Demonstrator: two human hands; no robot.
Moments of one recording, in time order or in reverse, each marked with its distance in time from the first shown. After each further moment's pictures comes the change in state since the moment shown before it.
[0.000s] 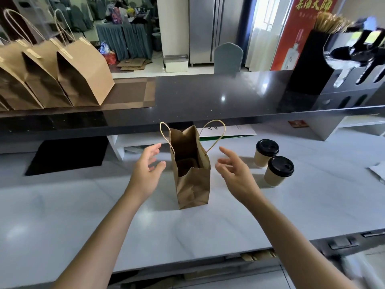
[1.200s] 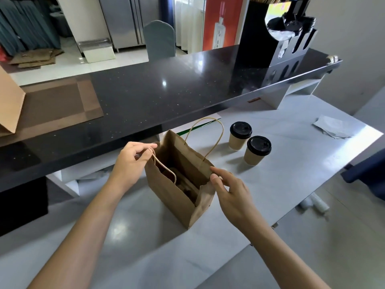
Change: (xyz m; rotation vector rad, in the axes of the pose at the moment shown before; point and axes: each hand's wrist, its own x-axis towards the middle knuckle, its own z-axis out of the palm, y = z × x) left_hand 0.152 -0.037 0.012 0.060 -0.359 0.177; right_hand -0.016 0.004 0.061 -0.159 0.354 0.230
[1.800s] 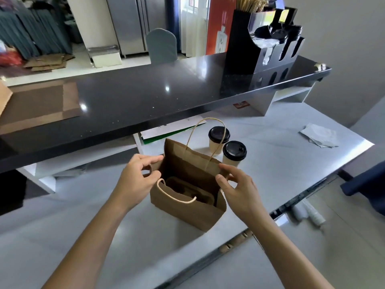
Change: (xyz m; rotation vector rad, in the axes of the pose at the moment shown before) left_hand -0.062 0.081 0.097 0.103 0.005 -0.029; right_hand 0.021 0.054 -0.112 -0.050 0.058 -0.035
